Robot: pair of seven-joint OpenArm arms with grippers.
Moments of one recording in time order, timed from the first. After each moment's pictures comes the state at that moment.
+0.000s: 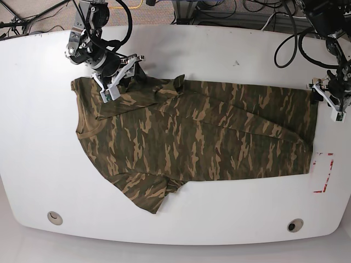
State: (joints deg) left arm 0.7 -22.7 -36.6 76.1 -10.7 -42.8 46.4; right arm -15.7 0.5 17.4 97.5 26.7 37.1 -55.6
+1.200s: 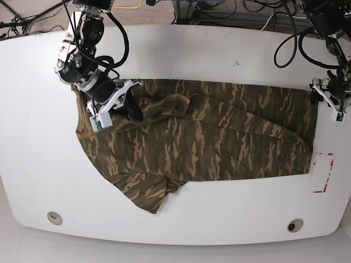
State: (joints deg) left arm 0.7 -22.9 -36.6 76.1 -10.6 -42.8 46.4; right arm -7.4 1.7 17.4 106.1 37.9 37.0 -56.5
